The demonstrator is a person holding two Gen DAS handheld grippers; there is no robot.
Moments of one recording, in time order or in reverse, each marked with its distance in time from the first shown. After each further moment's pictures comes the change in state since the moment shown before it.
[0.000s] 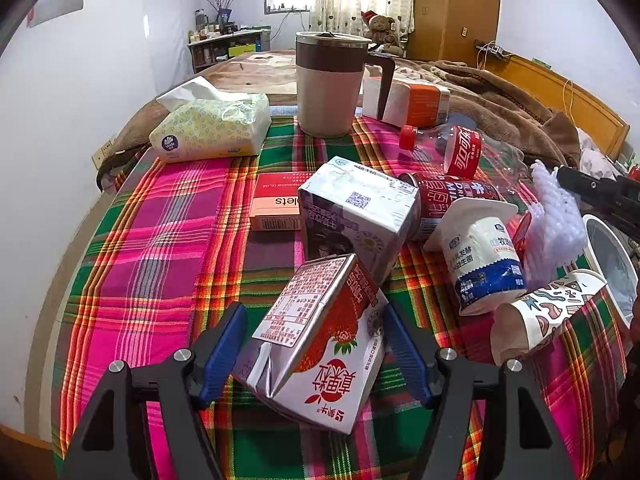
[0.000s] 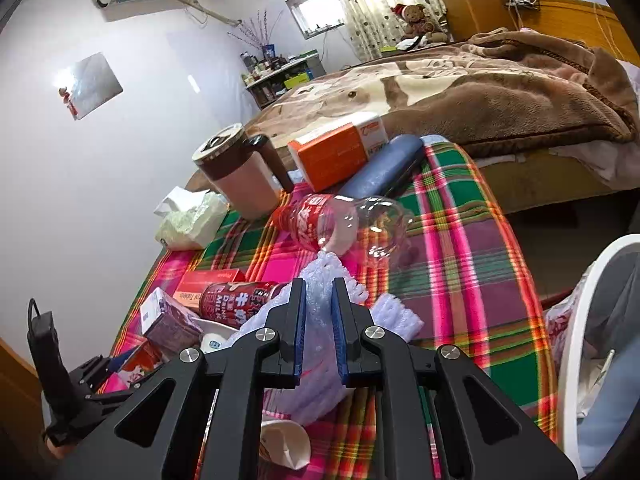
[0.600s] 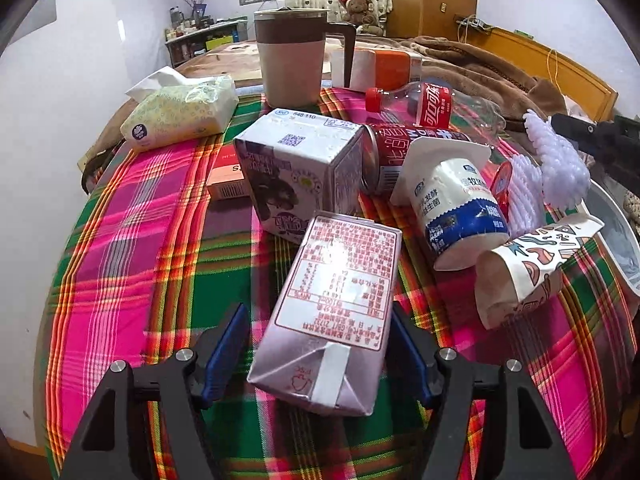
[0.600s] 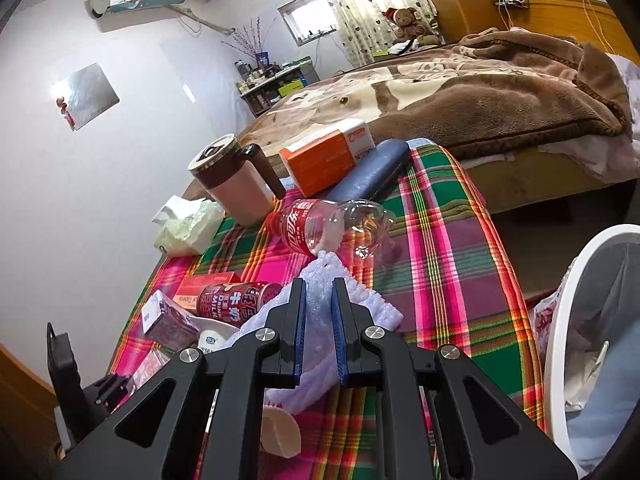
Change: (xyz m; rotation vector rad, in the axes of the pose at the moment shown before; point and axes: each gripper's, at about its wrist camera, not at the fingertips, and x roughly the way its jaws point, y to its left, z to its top) left arm 0.008 -0.024 -0.019 0.070 0.057 -0.019; right arm -0.010 -0.011 -0.004 0.020 -0.016 0.005
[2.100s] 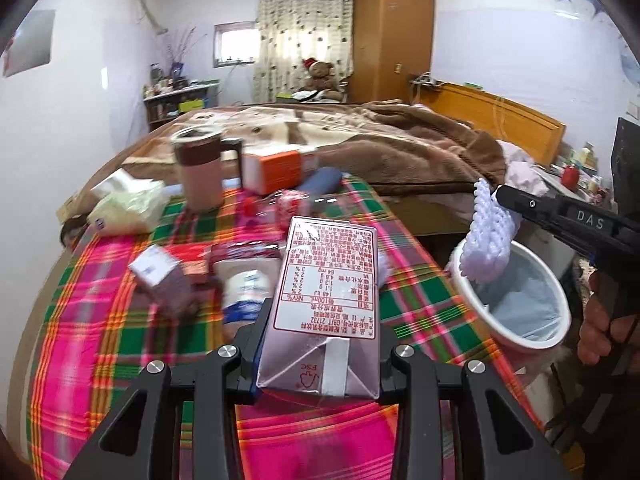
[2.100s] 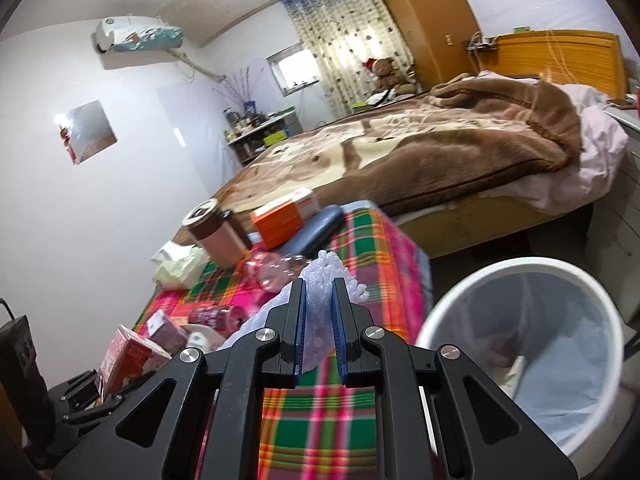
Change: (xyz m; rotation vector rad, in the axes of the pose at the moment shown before) left arm -0.105 -0.132 0.021 0.029 -0.246 -0.127; right arm -0.108 -0.056 0.003 0.000 -0.184 -0.066
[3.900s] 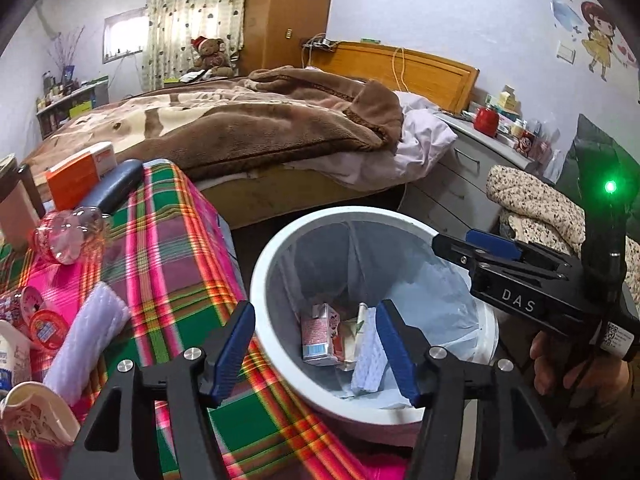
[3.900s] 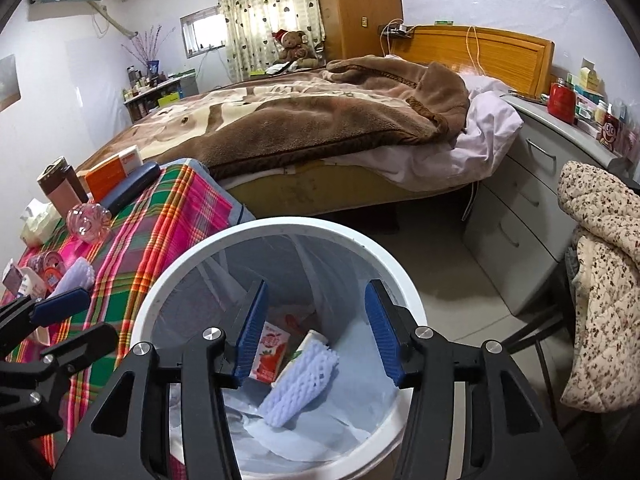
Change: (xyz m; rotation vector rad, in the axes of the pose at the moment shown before) left arm 0.101 -0.189 0.012 0.161 0.103 -0.292; right arm -0.021 -0.128 -0.015 -0.068 0.114 -0.403
